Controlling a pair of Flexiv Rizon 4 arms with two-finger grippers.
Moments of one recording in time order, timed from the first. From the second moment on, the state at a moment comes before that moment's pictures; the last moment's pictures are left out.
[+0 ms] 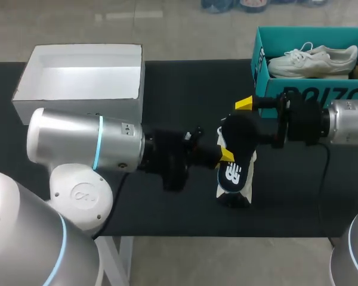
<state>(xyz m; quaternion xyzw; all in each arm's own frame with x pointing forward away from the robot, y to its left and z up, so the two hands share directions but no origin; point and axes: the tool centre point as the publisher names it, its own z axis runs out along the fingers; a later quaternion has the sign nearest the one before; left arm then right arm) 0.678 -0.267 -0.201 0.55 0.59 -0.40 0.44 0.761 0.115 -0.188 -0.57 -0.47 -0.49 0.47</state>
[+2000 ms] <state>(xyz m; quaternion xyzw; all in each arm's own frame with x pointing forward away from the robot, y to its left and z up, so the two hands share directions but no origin) 0.656 -0.232 -0.190 0.50 0.62 -0.40 0.44 0.761 0.115 -0.188 -0.57 -0.47 -0.49 0.47</state>
